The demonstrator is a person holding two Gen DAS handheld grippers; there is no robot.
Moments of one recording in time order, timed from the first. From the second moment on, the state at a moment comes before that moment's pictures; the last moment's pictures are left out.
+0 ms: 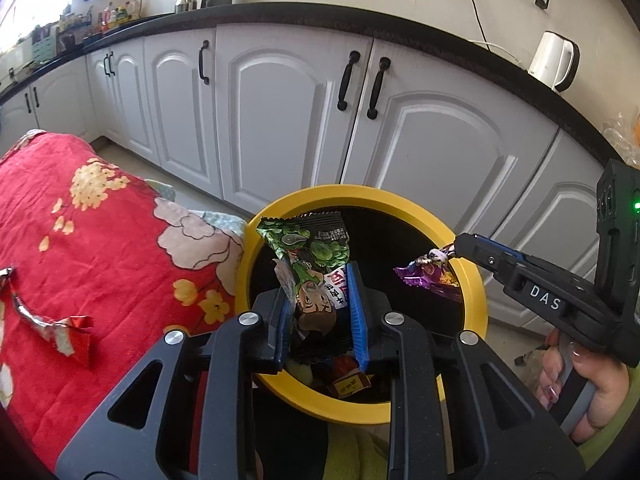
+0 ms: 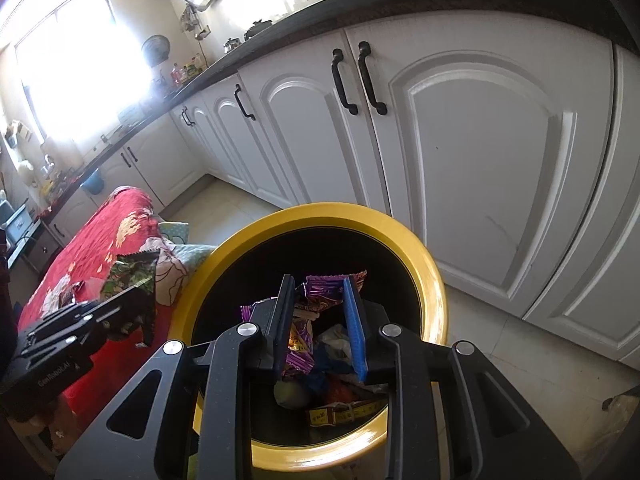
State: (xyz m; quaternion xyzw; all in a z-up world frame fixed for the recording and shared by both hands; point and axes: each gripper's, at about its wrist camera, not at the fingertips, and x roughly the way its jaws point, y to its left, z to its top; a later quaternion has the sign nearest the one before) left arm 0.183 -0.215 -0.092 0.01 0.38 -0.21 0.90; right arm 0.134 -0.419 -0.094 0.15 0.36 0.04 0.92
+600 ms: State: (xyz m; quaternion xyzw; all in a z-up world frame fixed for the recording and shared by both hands) left arm 0.180 -0.155 -0.071 -0.01 0.35 -0.14 0.93; right arm 0.132 -0.391 -0.077 0.15 0.35 0.07 0.92
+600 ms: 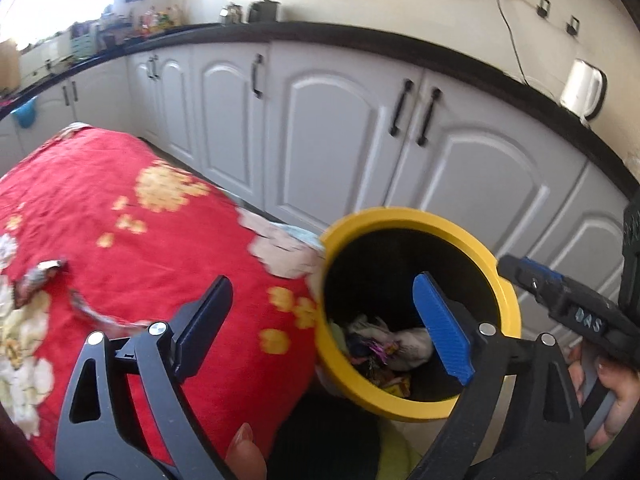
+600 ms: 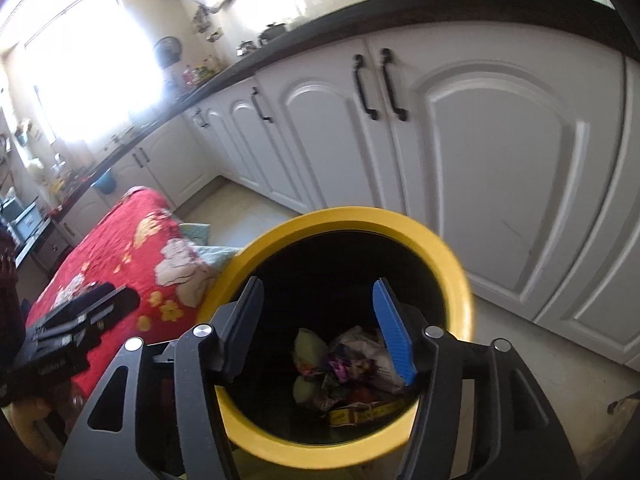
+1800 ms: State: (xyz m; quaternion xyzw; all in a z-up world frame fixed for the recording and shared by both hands) left arm 0.199 0.068 -0.044 -0.04 0.34 0.02 0.94; right arm 0.169 -0.155 -0.070 -0.03 0.39 0.30 0.87
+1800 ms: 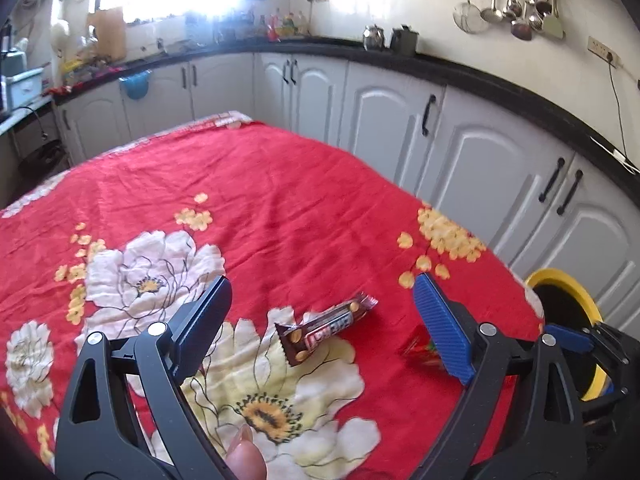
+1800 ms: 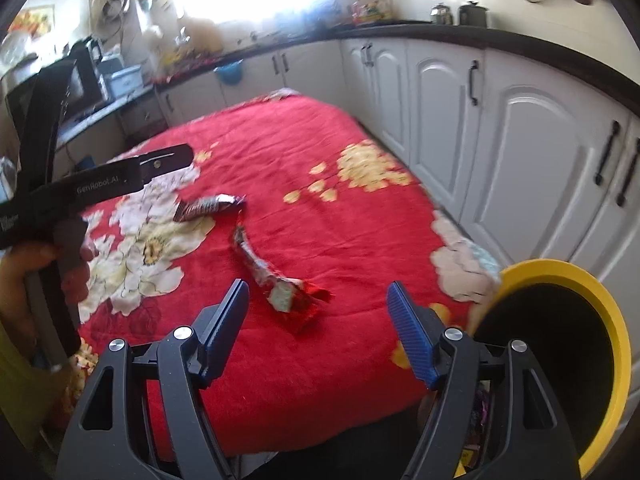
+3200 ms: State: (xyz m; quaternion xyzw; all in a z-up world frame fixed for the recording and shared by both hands) left arm 0.196 -0.007 -0.082 -0.03 0.41 -0.11 0.90; right arm 0.155 -0.217 -0.081 0.04 0.40 0.26 0.88
